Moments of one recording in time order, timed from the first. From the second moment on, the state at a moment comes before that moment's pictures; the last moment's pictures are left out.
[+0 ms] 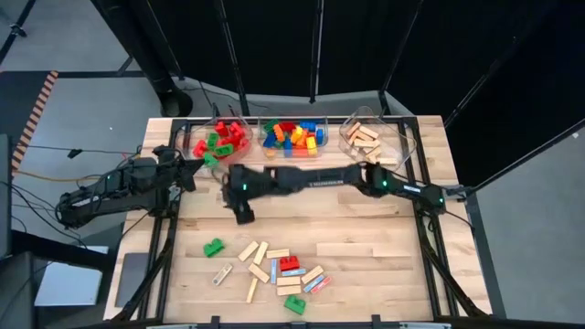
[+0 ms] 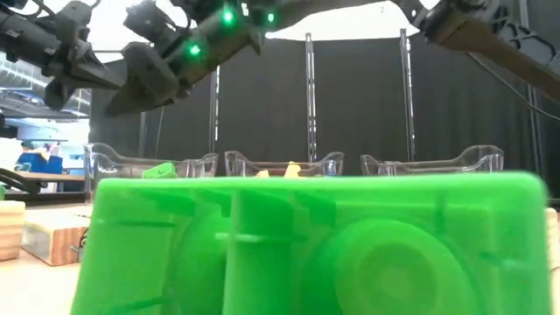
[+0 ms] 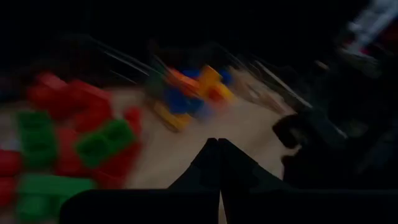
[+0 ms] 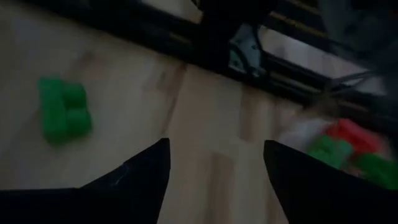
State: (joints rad) left arm 0.18 0.06 0.43 -0.67 -0.39 -0.63; right arm -0.02 2.52 2.35 -0.42 -0.01 -0.32
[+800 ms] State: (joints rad) left arm 0.17 0.55 0.43 -0.91 -0.11 -0.95; right arm 0.08 2.46 2.36 -0.46 -0.10 -0.28
